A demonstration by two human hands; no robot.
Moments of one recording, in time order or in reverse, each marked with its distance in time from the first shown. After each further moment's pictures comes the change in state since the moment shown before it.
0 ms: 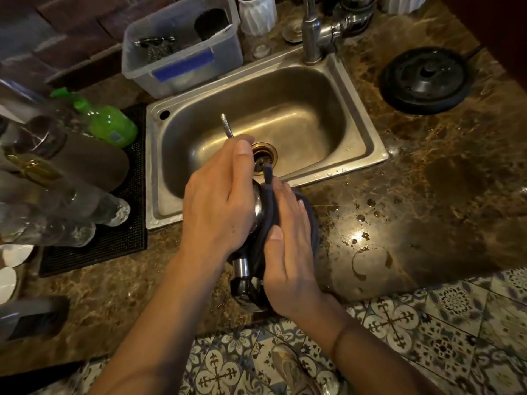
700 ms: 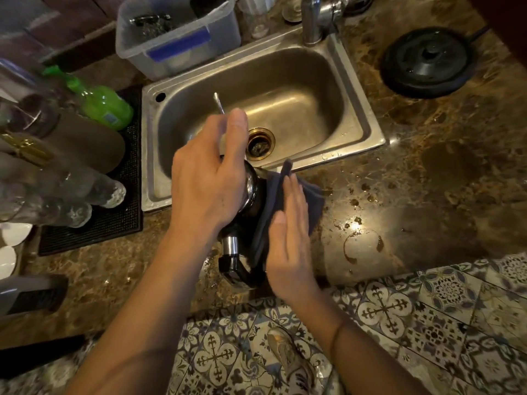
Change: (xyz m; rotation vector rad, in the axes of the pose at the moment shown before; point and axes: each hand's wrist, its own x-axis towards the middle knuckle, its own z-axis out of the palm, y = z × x) left_hand 0.001 0.001 0.005 0.014 0.089 -0.090; right_hand -0.017 0.017 -0.005 0.068 -0.020 0.211
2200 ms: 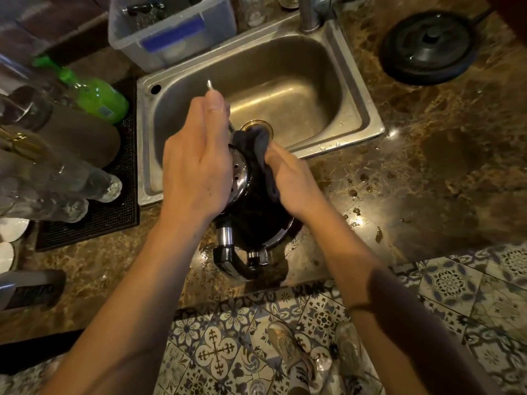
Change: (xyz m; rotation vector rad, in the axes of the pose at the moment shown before) left_hand 0.004 -0.009 0.002 -0.140 0.004 -0.042; right_hand 0.099 -0.006 -0.022 0.015 -0.302 0.157
